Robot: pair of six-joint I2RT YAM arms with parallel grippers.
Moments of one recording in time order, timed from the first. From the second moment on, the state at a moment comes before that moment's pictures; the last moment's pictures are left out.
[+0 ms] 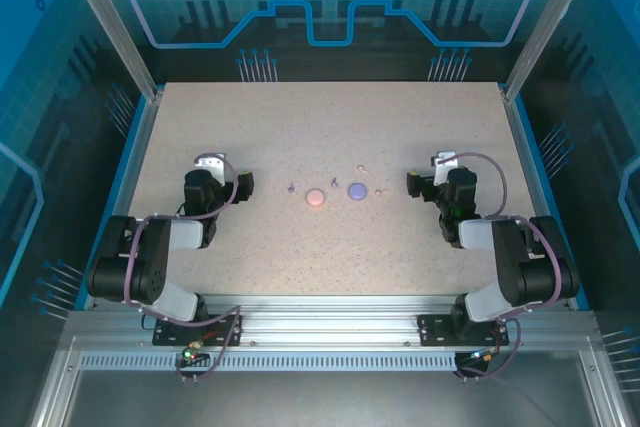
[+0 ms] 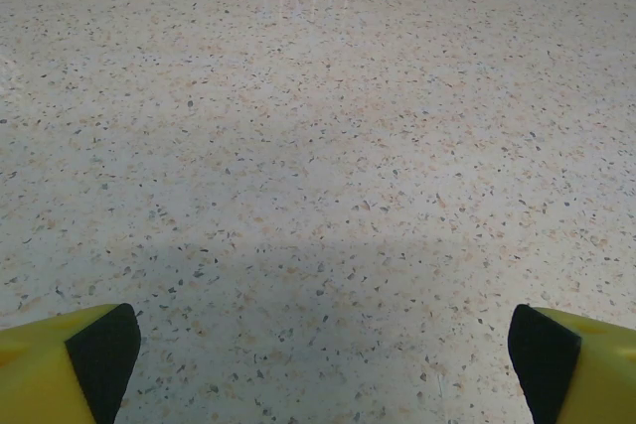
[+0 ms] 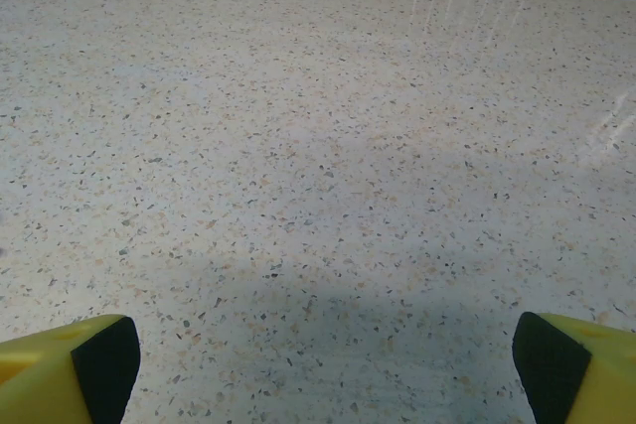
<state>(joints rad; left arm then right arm) -0.01 1.51 0.40 0.68 0.04 -0.09 0.07 1.50 0.40 0.67 0.02 -0.05</state>
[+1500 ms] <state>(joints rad) -0.12 1.21 0.78 -0.22 0.20 -0.50 0.09 1.46 0.96 -0.31 -0.23 0.12</state>
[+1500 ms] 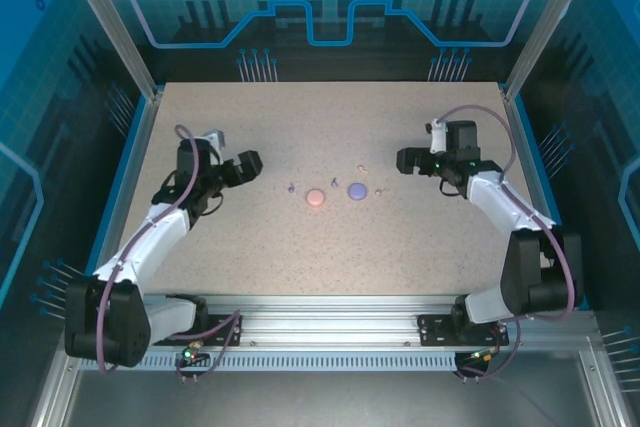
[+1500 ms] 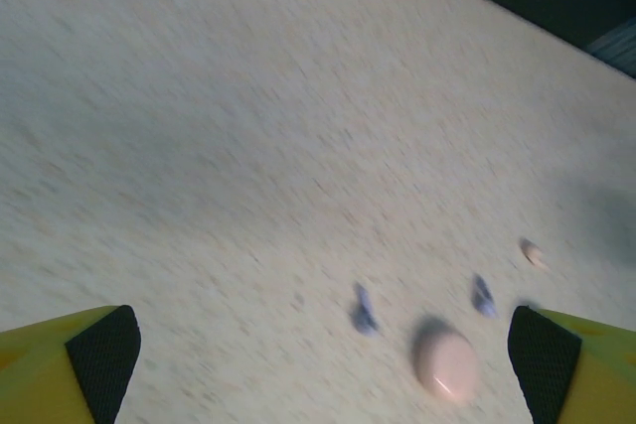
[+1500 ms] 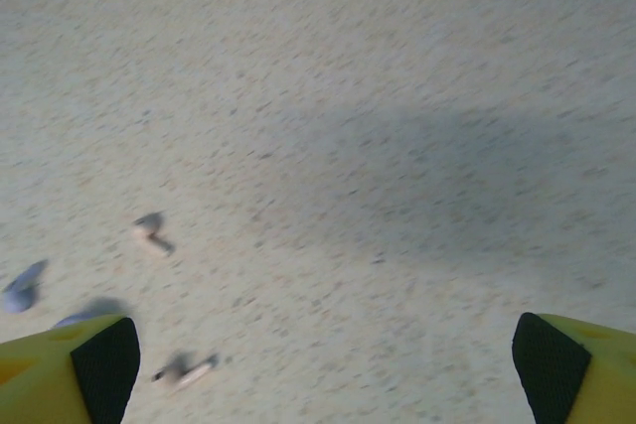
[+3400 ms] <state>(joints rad) -0.58 2.08 1.33 -0.21 0.42 -1.03 0.24 2.12 1.48 -0.80 -0.62 0.08</state>
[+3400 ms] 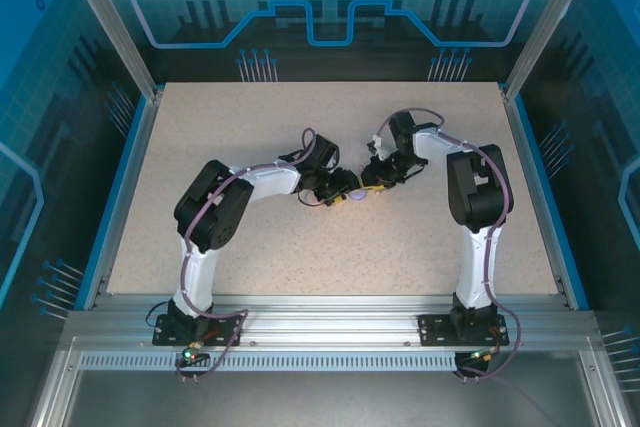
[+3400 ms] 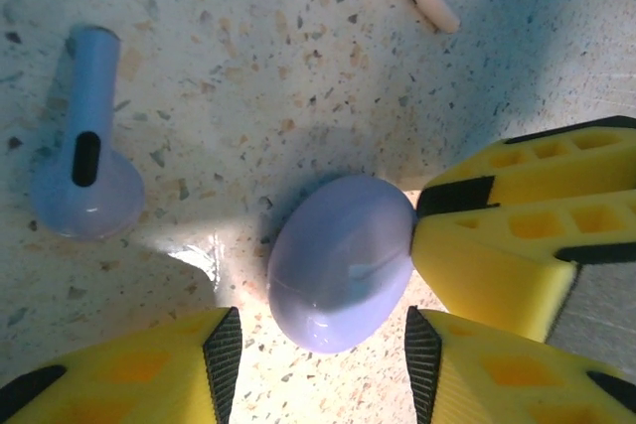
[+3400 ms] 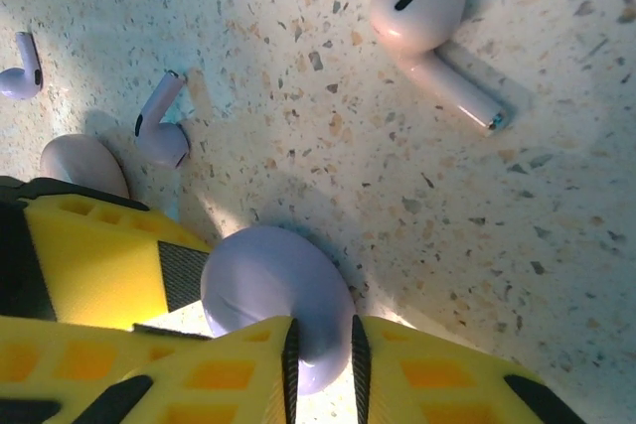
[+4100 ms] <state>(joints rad) -0.58 2.13 1.33 -0.08 0.48 -1.09 0.23 2.12 1.48 -0.80 -0.63 0.08</state>
